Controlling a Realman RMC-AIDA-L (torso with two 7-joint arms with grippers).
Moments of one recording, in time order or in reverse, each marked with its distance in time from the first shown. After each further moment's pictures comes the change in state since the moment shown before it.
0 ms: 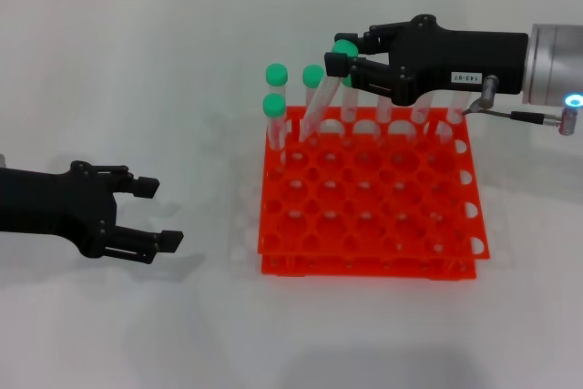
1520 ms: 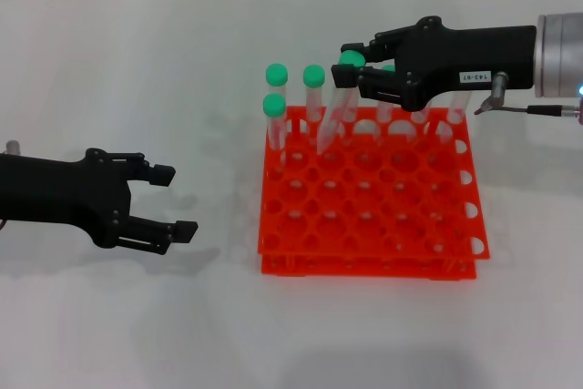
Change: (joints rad) left arm -0.024 -0.007 -0.003 -0.010 -0.023 0.008 0.032; right arm -0.015 -0.002 0.031 -0.158 -0.184 -0.035 0.163
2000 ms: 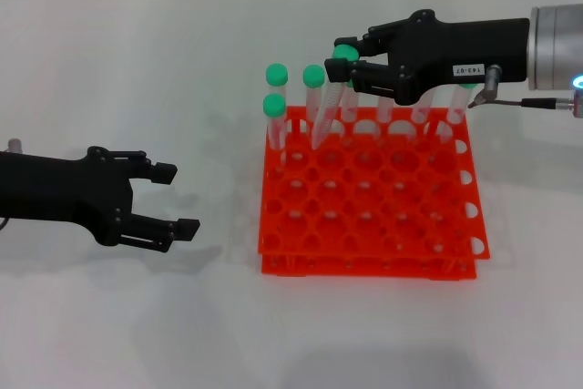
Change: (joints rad) left arm -0.002 -0.002 0.001 0.000 -0.003 -0.003 -0.004; right arm 0.017 0.000 -0.006 -0.004 -0.003 0.009 0.013
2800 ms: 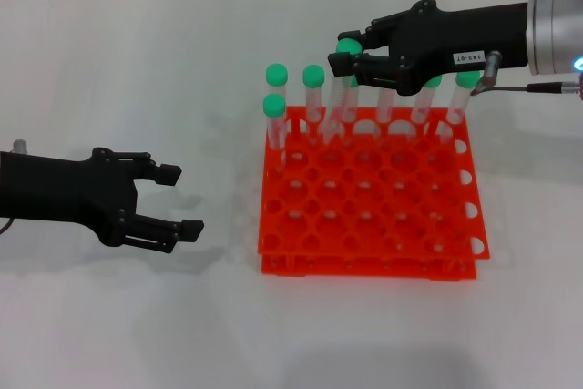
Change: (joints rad) left arm -0.008 0.000 0.002 -0.017 0.000 -0.001 -0.001; right arm 0.020 -0.003 0.012 -0.074 -0.108 0.003 0.101
